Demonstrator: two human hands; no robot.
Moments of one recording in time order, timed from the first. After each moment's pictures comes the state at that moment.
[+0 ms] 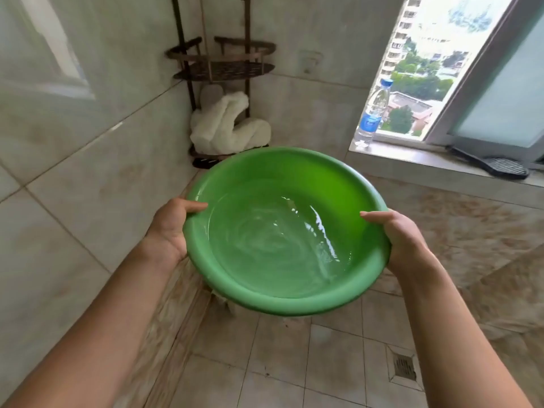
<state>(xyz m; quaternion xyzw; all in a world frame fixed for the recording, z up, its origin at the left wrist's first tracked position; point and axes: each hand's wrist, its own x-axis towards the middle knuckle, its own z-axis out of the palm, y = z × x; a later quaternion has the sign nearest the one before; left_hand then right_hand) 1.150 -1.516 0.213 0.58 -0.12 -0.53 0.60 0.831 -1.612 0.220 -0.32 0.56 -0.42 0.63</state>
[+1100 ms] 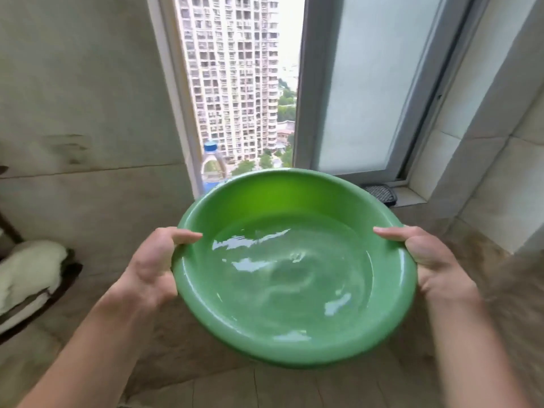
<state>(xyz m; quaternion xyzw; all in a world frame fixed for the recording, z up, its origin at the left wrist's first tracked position) 0.899 -1.873 0.233 0.50 -0.30 -0.68 0.46 0.550 -1.848 0.232 -0.27 0.54 -0.54 0.59</state>
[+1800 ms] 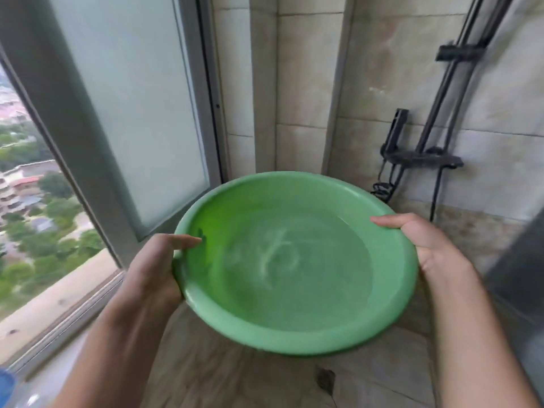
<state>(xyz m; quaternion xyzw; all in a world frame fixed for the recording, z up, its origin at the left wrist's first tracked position) 0.704 -2.038 0.256 0.35 -0.45 -0.80 0.17 0.483 -1.764 0.245 -0.01 0.61 -0.72 0.32</state>
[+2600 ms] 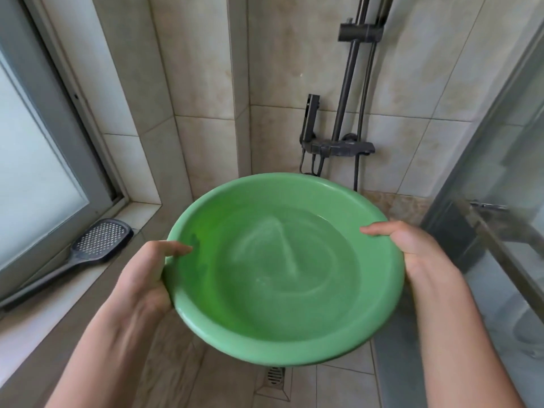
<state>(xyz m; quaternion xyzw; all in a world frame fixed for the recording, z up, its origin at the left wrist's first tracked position) 0.536 -1.951 0.228 0.37 -0.47 -0.80 0.05 0.389 -1.634 0.224 0.11 0.65 -0.72 0.20</state>
